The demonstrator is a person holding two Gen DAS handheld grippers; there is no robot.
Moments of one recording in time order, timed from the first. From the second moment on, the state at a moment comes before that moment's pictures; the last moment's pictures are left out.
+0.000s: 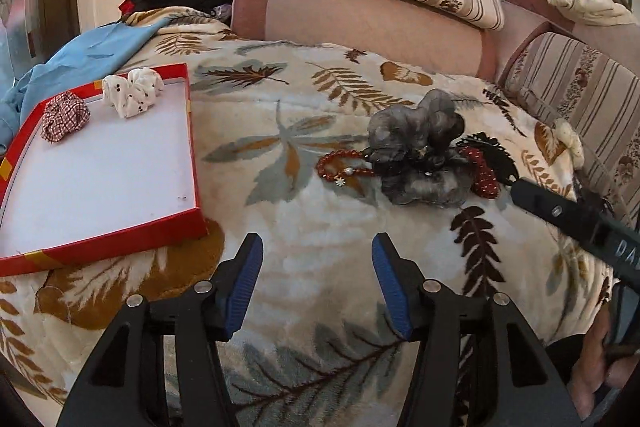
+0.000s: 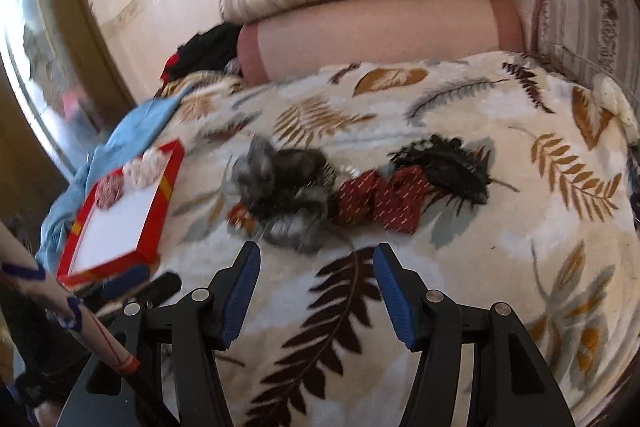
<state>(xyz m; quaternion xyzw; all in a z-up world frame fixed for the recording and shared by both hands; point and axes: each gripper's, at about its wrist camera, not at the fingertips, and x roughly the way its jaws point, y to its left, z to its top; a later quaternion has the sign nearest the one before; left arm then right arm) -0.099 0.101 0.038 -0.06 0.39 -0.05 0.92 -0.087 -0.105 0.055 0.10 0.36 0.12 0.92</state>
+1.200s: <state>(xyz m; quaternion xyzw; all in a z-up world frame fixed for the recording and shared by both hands) -0.018 0.050 0.059 -0.03 0.39 -0.12 0.91 0.010 -0.154 0.007 0.21 0.45 0.10 0.86</state>
